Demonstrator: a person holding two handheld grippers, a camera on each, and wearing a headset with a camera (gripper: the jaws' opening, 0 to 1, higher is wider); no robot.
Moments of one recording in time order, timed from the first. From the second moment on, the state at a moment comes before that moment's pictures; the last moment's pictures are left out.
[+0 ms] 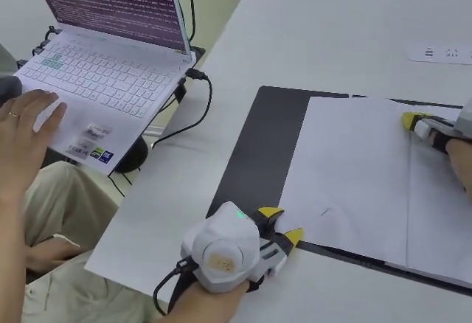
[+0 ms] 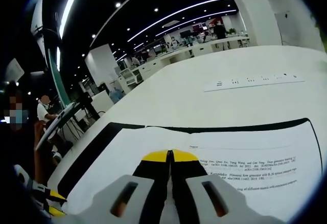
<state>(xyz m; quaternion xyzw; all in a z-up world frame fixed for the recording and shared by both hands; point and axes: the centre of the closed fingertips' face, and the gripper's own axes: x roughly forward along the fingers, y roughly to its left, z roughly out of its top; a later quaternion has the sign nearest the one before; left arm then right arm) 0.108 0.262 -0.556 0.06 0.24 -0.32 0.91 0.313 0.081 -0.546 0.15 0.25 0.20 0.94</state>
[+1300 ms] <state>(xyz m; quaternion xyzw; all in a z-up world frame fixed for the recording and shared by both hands) 0.107 0.262 -0.556 0.06 0.25 -0.32 0.91 0.200 0.102 -0.537 0.16 0.28 0.23 0.92</state>
